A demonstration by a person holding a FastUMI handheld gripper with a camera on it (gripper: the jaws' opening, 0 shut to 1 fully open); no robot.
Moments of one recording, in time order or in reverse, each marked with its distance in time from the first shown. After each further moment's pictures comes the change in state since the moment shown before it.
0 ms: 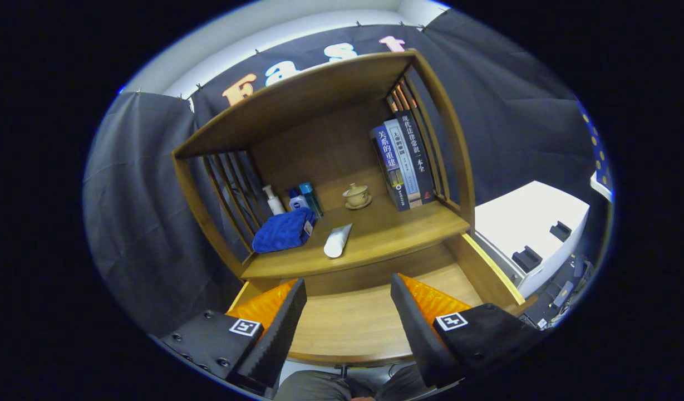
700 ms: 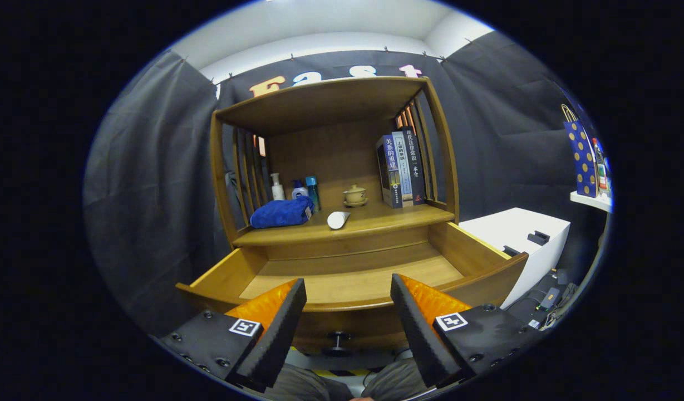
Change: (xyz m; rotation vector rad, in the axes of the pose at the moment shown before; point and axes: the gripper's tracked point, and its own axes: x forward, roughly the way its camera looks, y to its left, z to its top) arm -0.032 0.016 -0.109 -0.222 -0.125 -0.064
